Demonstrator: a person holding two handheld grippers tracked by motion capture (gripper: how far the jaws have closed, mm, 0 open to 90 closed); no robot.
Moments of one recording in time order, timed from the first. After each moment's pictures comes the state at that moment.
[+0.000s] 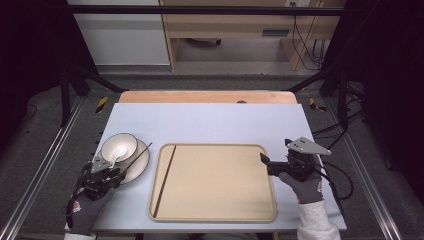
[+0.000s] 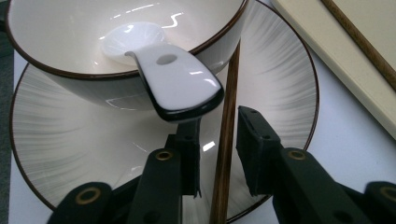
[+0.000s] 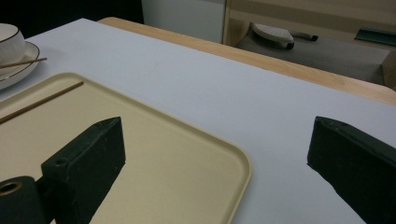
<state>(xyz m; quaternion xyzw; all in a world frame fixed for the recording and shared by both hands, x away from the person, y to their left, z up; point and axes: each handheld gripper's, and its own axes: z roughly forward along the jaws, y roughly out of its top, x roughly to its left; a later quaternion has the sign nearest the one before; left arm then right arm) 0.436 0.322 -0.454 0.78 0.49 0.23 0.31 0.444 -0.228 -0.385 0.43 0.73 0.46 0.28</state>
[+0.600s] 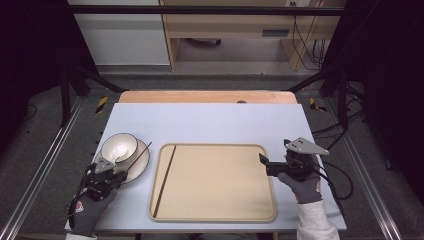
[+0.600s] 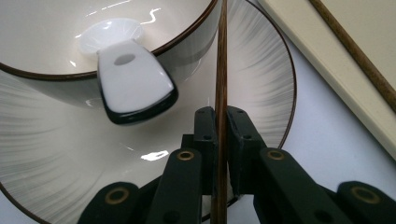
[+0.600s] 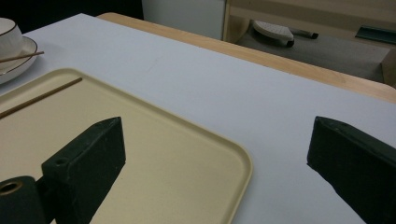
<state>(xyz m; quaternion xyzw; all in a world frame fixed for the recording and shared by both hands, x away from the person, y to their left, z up) 0.433 0.313 -0.452 0.79 0.48 0.22 0.31 0.445 -0.225 -0.387 0.43 0.73 0.46 0.28</state>
